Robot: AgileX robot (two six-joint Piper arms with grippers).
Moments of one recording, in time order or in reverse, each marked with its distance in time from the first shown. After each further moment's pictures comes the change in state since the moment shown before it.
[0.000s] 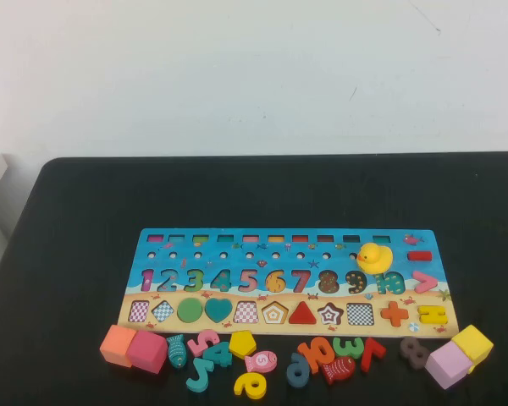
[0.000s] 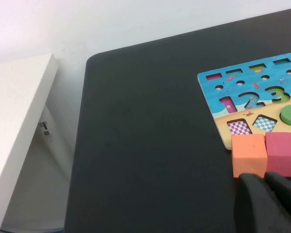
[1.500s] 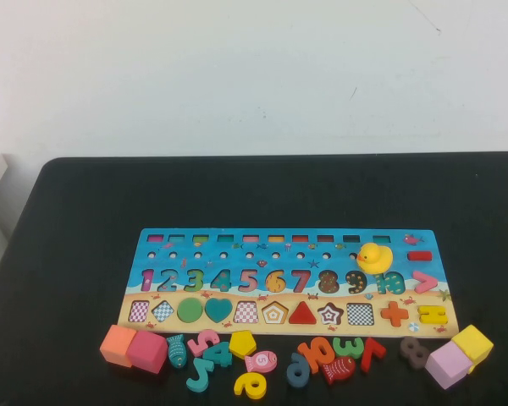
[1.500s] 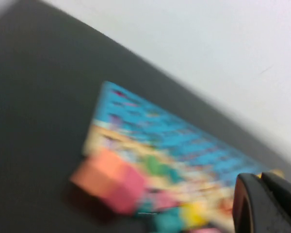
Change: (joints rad) right arm 0.000 0.000 0.000 0.000 0.000 0.000; left arm 0.000 0.000 0.002 -0.551 -0.042 -0.267
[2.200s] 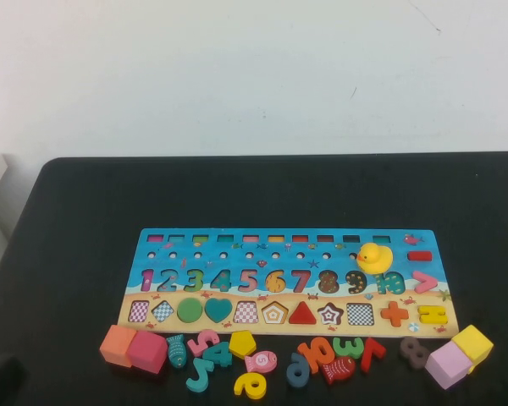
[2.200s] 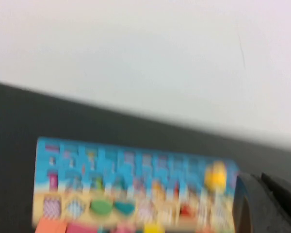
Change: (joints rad) right arm 0.000 0.000 0.000 0.000 0.000 0.000; left arm 0.000 0.144 -0.307 -0.211 0.155 0.404
